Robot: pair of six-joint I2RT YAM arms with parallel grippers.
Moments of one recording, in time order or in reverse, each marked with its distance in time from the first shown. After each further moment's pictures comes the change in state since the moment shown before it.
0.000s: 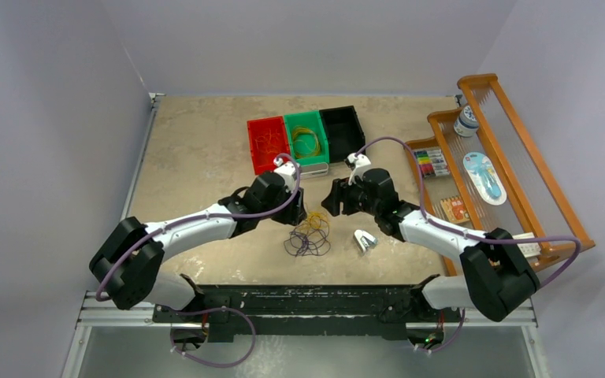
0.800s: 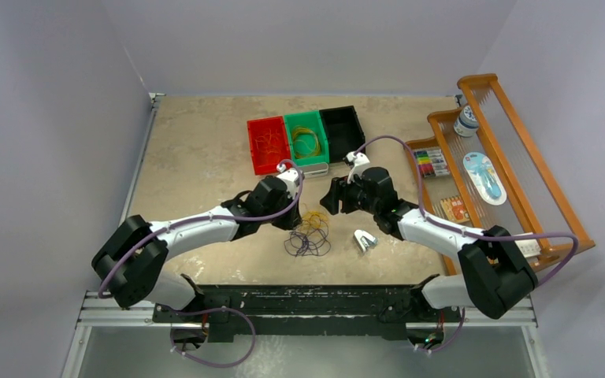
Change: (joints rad) left arm -0.019 0.014 -0.026 0.000 0.023 0.000; right arm 0.000 0.018 0.011 0.025 -0.008 -0.003
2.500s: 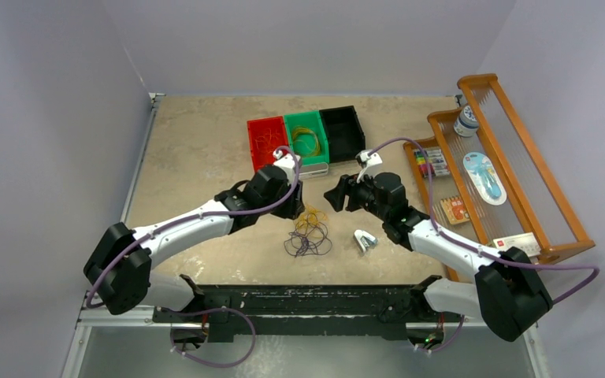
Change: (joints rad) left arm -0.004 -0.064 0.131 -0.156 -0.108 0.007; right arm 0.000 -0.152 -0.074 0.083 0.062 0.035
